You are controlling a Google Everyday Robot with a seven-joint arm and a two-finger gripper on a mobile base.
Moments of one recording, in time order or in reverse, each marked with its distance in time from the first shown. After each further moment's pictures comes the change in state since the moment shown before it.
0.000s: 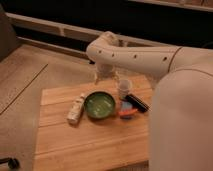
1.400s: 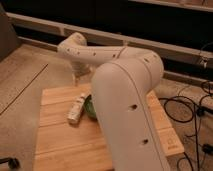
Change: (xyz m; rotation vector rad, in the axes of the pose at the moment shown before) arm -0.021 0.119 0.051 0.018 0.115 -0.323
